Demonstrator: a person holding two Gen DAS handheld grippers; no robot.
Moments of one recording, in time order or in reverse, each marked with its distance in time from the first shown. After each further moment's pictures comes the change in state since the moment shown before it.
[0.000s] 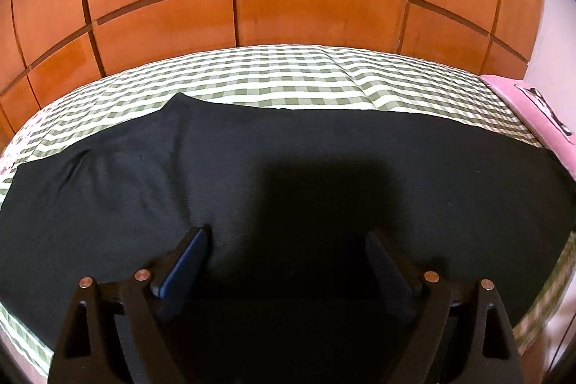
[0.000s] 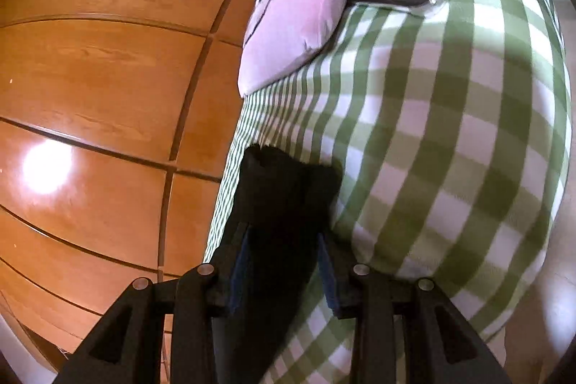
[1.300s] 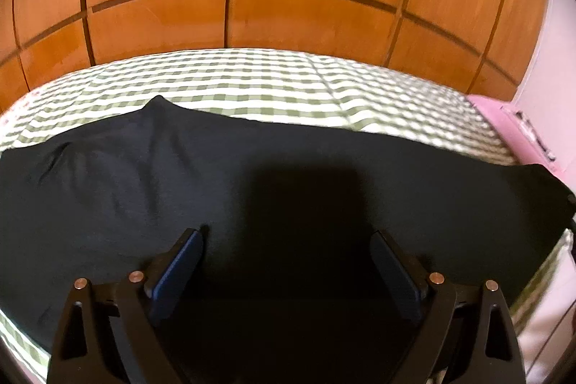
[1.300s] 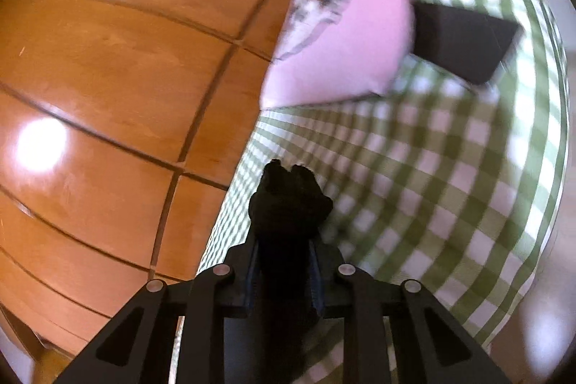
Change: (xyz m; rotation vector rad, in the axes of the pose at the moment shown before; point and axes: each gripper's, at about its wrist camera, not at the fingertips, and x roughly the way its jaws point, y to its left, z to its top) left arm -0.010 -0.006 0.010 -0.080 -0.008 -0.107; right arm -0.006 0.063 0.011 -0.143 -0.047 -0.051
